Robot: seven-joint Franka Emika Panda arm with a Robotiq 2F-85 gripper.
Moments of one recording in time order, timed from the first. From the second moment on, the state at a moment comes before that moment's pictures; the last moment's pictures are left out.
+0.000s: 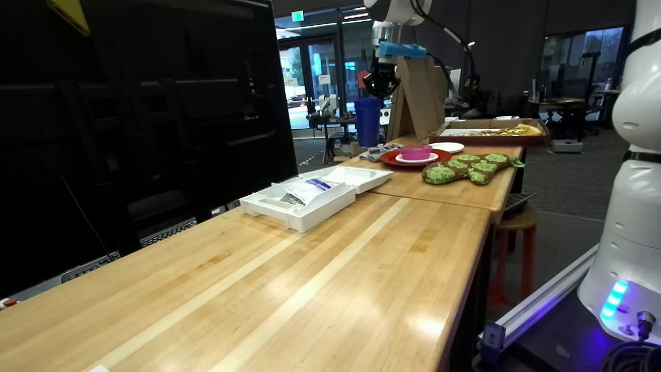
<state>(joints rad) -0.01 0.13 -0.03 -1.75 0.10 2.03 0.09</state>
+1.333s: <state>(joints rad) -0.03 0.34 -0.03 -1.53 0.10 1.95 0.11</state>
